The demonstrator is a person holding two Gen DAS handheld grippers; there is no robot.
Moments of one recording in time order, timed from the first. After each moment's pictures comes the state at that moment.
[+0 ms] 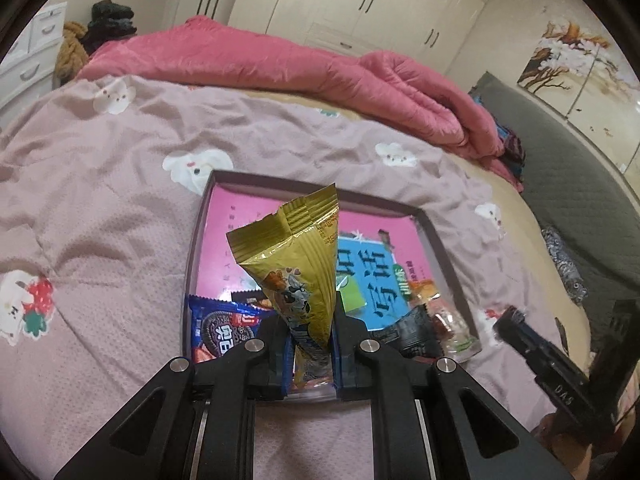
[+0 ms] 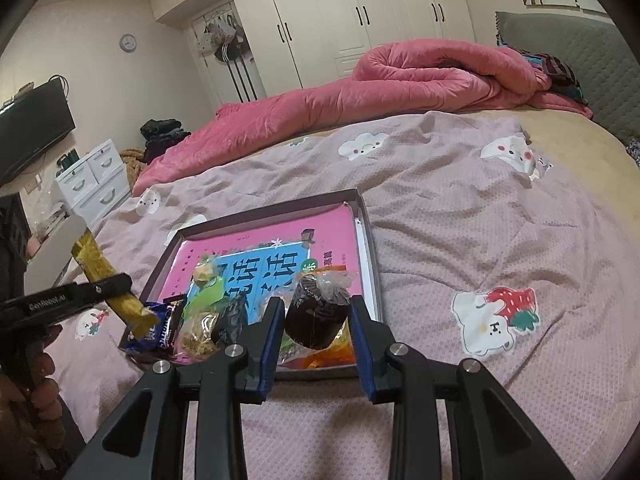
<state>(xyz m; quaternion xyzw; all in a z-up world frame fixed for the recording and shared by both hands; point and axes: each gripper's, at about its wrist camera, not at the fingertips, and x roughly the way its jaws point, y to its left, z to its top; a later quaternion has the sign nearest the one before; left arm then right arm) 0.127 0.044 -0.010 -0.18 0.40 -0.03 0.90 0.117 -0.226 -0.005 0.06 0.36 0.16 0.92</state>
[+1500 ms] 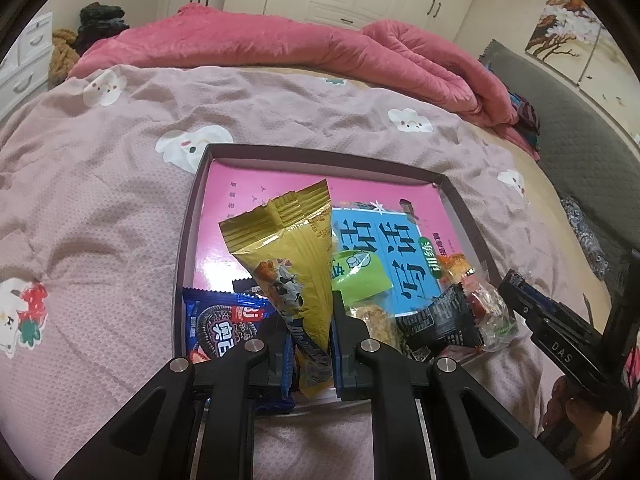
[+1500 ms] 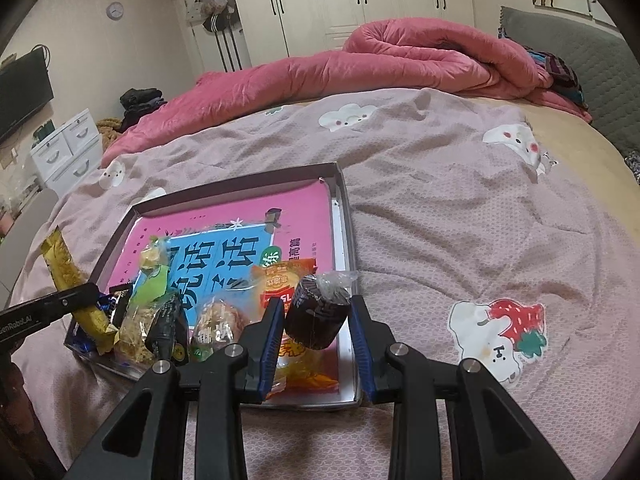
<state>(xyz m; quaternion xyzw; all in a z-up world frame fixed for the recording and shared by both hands) 0.145 0.034 -0.034 -0.14 0.44 -0.01 0.89 0.162 -0.218 -0.038 0.01 0.40 0.12 0.91</state>
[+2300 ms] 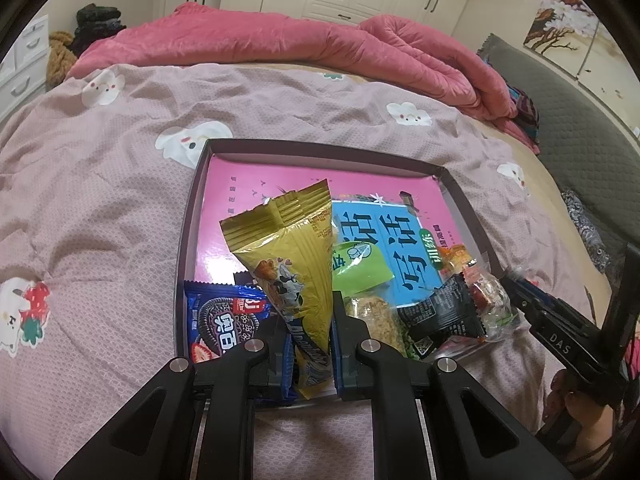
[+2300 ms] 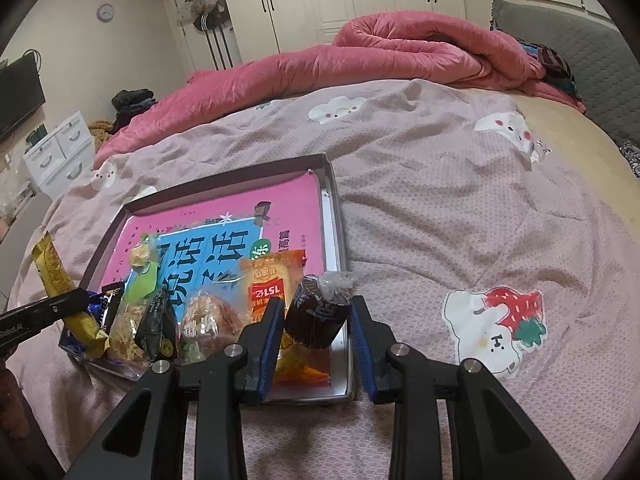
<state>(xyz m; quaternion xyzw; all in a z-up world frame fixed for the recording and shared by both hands) 0.142 0.031 -0.036 -0.13 0.44 -0.02 0.89 0.161 -0.221 -0.044 0.03 0.41 0.12 0.91</state>
